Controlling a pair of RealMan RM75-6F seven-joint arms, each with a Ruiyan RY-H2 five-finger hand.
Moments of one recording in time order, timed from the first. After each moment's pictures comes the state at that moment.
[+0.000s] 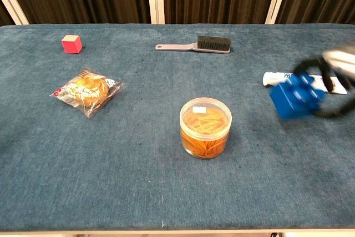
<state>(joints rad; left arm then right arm) -0.10 -1.14 0.10 -1.50 1.76 1.55 -0.06 0.43 -1.39 0.13 -1.50 -1.53 1.06 -0.25</state>
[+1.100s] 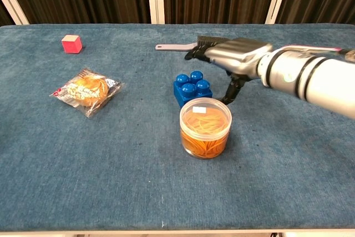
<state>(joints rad) -0.12 -1.12 0.08 -1.51 1.71 1.51 -0.10 0.80 -1.64 0.21 -1.45 -1.11 0.83 -0.57</state>
